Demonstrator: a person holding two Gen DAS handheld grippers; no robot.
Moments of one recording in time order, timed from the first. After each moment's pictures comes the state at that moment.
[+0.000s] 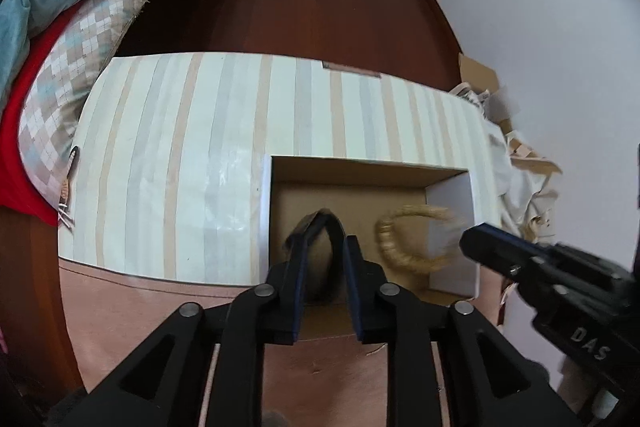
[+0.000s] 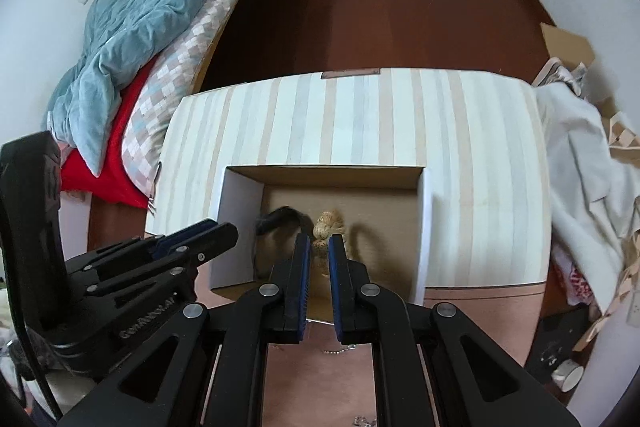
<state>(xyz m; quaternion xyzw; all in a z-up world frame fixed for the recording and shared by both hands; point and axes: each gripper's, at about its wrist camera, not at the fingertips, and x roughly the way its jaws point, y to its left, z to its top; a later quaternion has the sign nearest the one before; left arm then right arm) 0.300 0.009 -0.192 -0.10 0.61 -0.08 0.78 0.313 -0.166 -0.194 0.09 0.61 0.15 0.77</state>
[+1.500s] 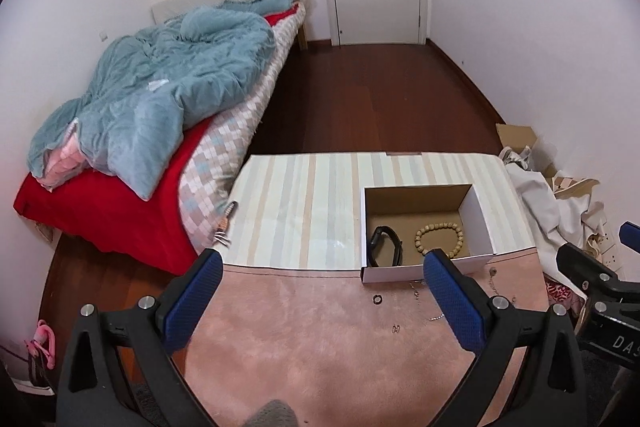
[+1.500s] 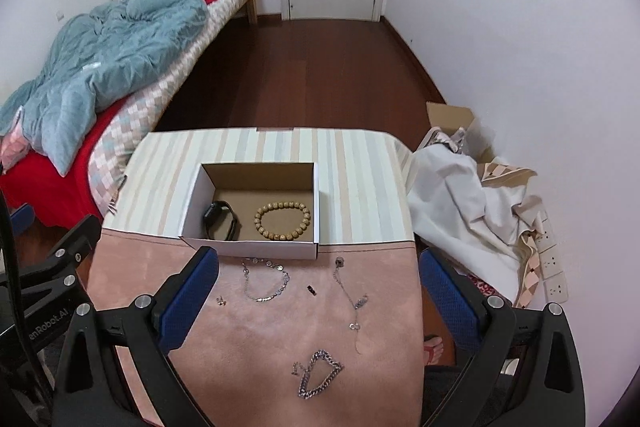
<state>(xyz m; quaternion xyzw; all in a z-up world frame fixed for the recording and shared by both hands) 0.130 0.019 -0.069 0.03 0.41 0.05 0.91 0.137 -0.180 -0.081 -0.01 0.46 0.00 0.89</state>
